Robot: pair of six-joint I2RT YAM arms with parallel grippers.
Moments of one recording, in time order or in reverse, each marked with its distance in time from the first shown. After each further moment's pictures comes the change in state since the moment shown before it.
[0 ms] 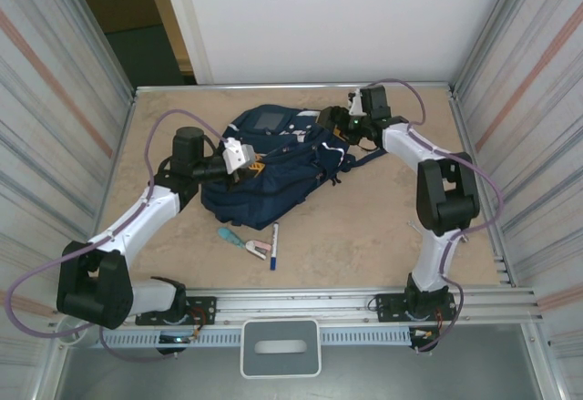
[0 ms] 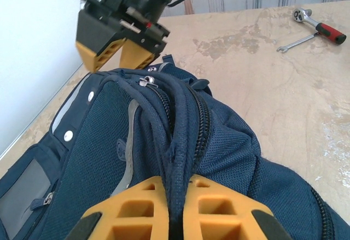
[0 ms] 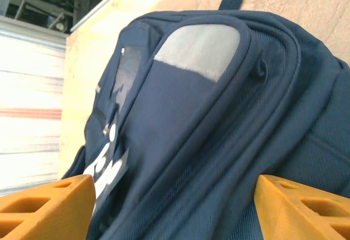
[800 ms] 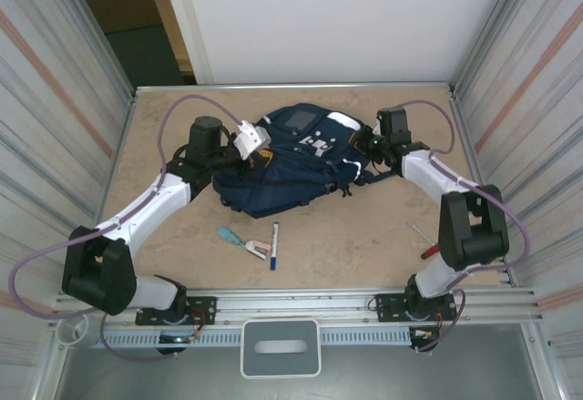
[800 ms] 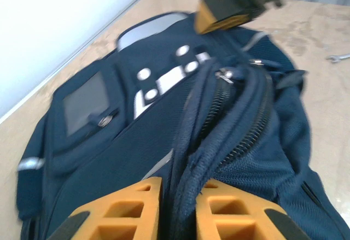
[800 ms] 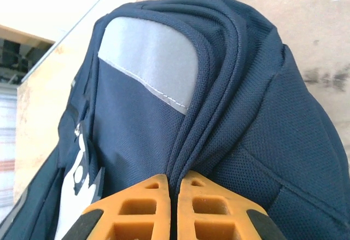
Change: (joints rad) left arm -0.100 0.104 0.161 -0.083 -0.315 -0.235; right arm -0.040 -0.376 -0.427 0.080 0.270 0.058
